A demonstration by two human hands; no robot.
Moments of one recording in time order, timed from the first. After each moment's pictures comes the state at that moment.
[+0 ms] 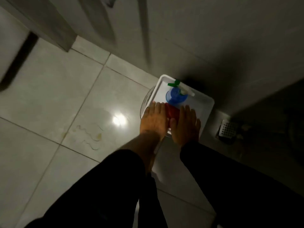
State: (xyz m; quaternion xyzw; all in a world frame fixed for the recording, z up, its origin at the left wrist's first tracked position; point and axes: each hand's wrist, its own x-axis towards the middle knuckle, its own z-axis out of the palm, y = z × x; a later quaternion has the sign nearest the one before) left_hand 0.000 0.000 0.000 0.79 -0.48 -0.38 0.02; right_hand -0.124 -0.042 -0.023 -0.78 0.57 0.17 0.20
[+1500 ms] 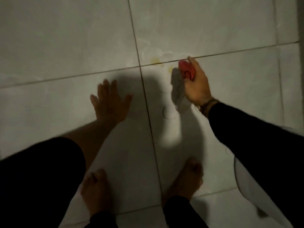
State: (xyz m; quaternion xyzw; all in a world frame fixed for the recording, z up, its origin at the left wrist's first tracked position) left_hand 0.172 0.521 -0.369 0.95 0.15 -0.26 0.12; right_hand 0.230 0.251 -0.307 -0.83 0.24 0.16 0.48
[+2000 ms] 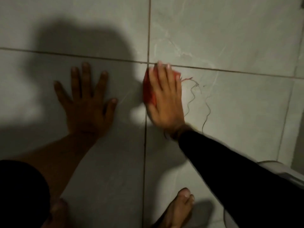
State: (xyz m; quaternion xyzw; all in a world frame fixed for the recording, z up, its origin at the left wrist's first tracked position) left_hand 0.157 0.560 -0.468 0.99 0.08 -0.07 0.09; right_hand 0.224 0.326 -0.442 -0.98 -0.17 0.11 0.07
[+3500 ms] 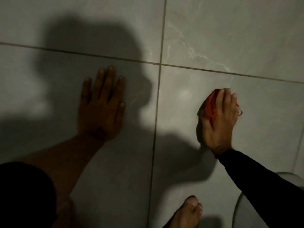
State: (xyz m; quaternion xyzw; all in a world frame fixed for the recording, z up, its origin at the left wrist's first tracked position) left_hand 0.158 0.563 -0.472 1.00 -0.01 -0.05 0.08; right_hand 0.190 0.196 -0.448 -0.99 0.03 0.11 0.12
